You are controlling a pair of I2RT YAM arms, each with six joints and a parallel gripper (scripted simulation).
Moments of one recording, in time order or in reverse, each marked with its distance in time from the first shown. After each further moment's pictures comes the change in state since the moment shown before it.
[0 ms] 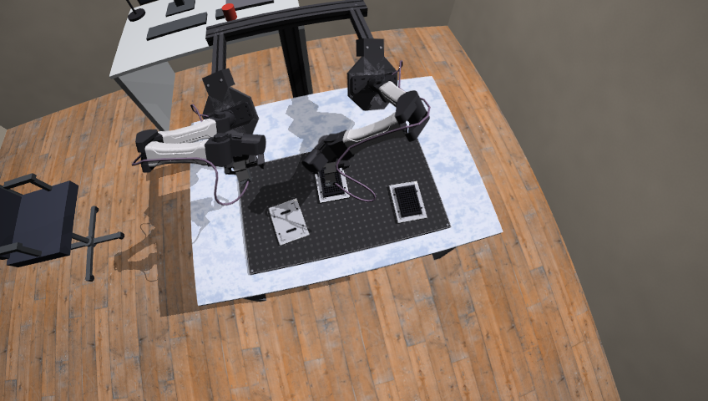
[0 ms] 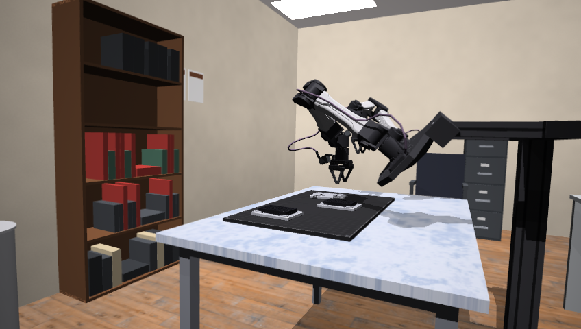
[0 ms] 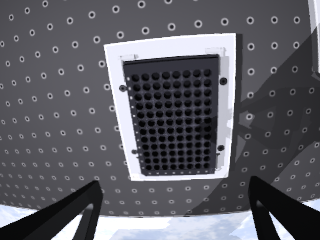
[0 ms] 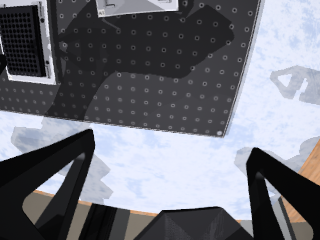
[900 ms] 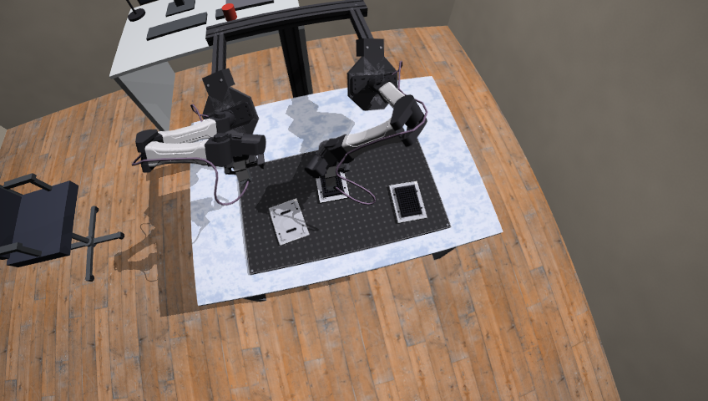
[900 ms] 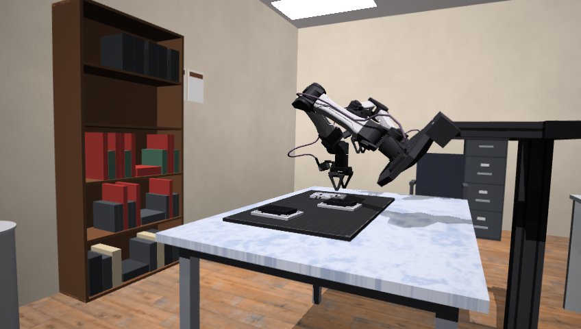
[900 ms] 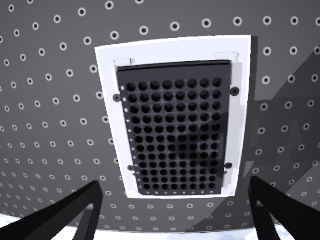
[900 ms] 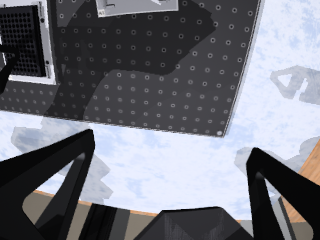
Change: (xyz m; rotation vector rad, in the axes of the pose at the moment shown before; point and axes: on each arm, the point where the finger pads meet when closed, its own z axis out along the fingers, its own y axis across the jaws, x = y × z) left arm -0.001 0.001 0.029 -0.012 0.001 -0.008; right arm 0.000 0.000 0.000 0.000 0.000 0.000
